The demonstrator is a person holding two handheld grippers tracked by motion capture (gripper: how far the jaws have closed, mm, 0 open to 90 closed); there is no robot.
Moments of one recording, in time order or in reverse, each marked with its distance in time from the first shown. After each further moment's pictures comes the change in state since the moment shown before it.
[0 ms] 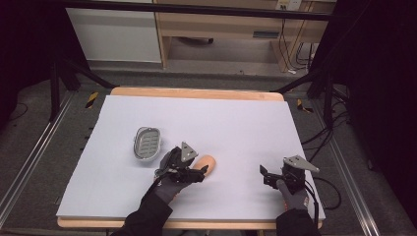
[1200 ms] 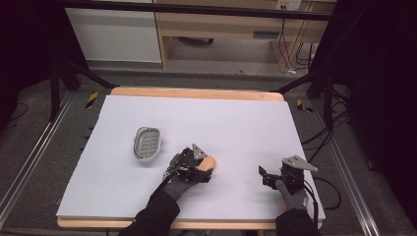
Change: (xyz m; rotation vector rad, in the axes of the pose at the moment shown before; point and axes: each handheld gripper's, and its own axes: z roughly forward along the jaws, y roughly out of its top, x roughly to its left) left arm -0.004 -0.007 0.045 0.128 -0.012 0.009; right arm 0.002 -0.001 0.002 0.014 0.014 -0.008
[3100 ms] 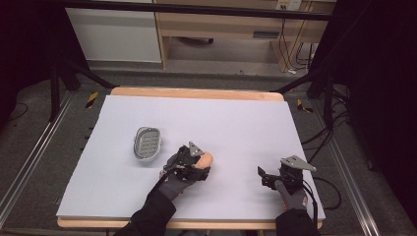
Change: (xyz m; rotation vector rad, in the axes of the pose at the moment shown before) left arm 0.006 0.005 -0.021 -0.003 -0.021 -0.031; right arm 0.002 0.000 0.001 0.014 0.008 -0.012
